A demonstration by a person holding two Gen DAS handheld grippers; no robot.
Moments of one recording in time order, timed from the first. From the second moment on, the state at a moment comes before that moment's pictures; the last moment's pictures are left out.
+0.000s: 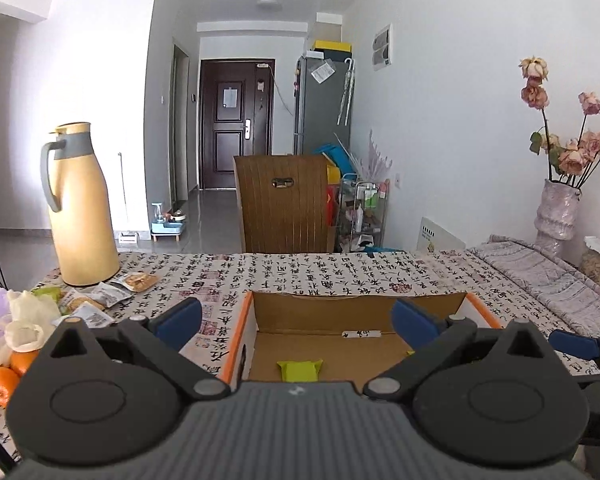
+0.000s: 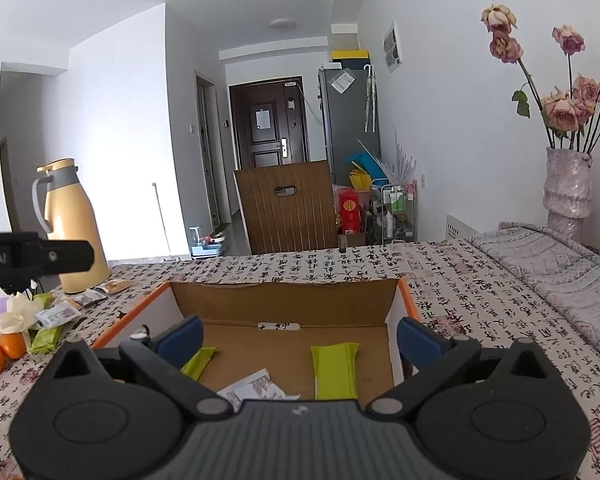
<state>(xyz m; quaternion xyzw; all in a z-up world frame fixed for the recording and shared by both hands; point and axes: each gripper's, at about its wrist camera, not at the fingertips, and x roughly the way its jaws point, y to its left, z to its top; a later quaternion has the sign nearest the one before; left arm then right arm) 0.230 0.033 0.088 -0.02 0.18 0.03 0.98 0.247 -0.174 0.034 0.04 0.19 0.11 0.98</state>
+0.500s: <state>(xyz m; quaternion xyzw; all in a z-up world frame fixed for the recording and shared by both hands) 0.131 0.030 0.082 -0.02 0.17 0.02 0.98 0.160 -0.189 0.027 0.04 0.18 0.13 0.97</state>
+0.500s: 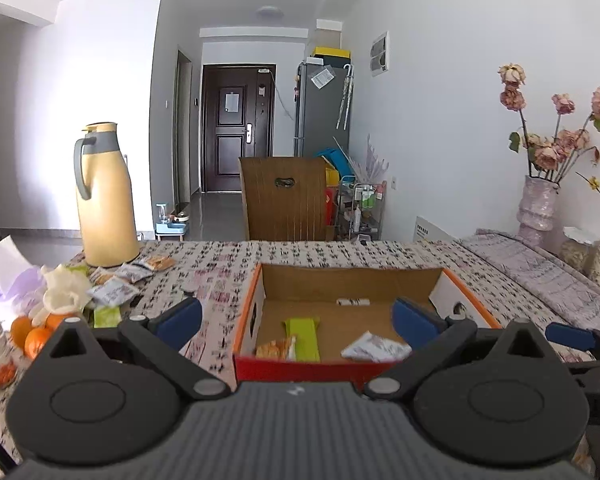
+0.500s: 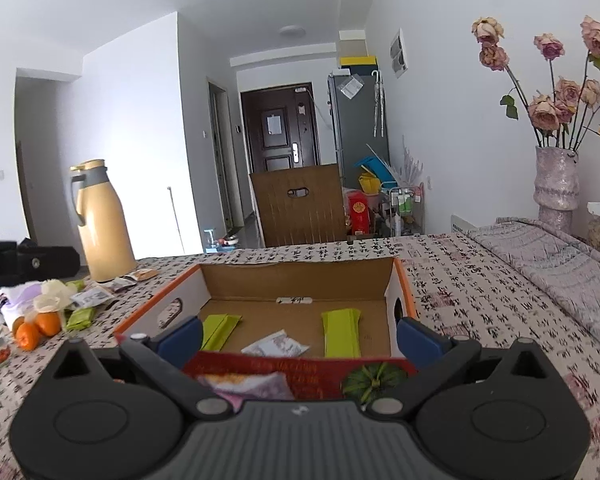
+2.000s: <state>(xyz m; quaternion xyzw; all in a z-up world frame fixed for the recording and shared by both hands) 0.017 0.042 -0.012 -0.06 0.25 0.03 0.97 0.051 -0.178 -0.035 0.01 0.30 0.16 0.94</state>
